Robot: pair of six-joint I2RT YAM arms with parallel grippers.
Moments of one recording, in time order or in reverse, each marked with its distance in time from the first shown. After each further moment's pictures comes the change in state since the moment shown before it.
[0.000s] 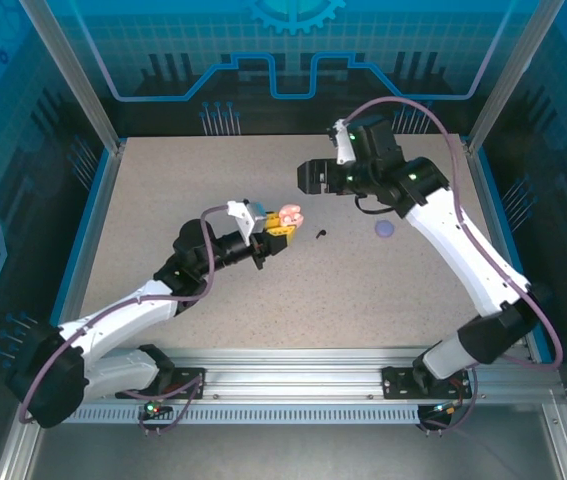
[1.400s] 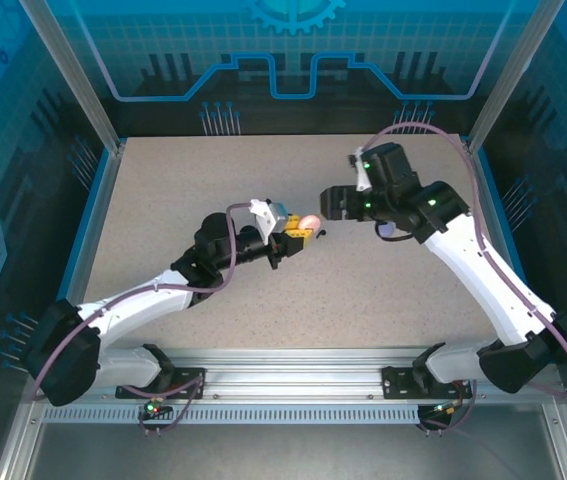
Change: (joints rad) left arm -0.056 0.129 0.087 -0.024 -0.008 0.024; right arm -0.037 -0.224 -0.229 -0.077 0.140 0.047
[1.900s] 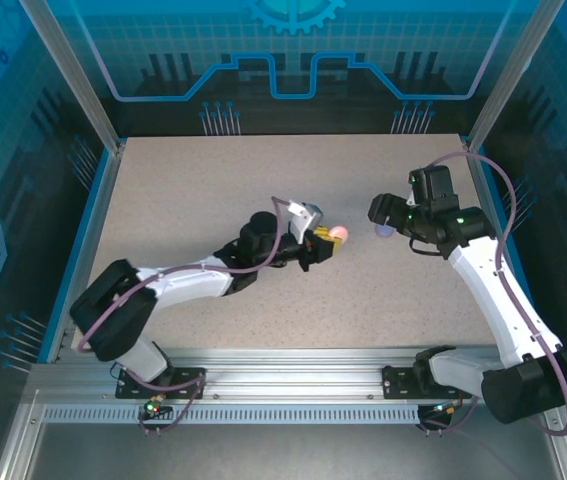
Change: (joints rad) left arm -0.112 0.356 0.158 0.026 -0.050 -0.270; right arm -0.293 -0.149 -0.328 0.096 -0.023 0.122
